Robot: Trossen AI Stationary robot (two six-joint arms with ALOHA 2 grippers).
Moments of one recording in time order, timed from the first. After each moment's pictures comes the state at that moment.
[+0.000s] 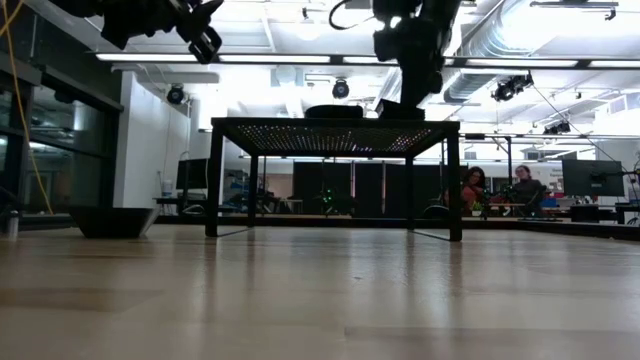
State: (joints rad) left arm 0.67 0.90 0.75 0.01 1.15 -0.22; right arm -0.40 1.60 1.54 -1.12 -0.08 0.02
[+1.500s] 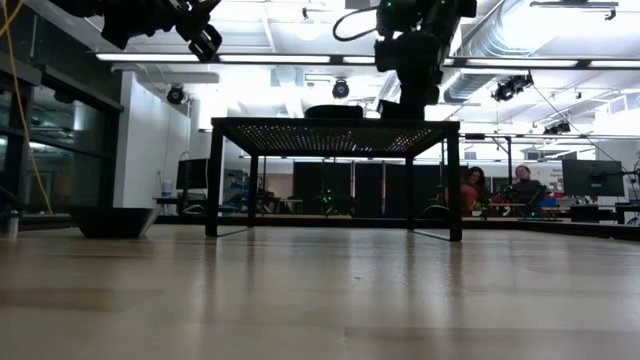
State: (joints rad) left arm 0.67 0.90 0.75 0.01 1.18 -0.20; right arm -0.45 1.60 1.46 -1.01 -0.12 -0.05
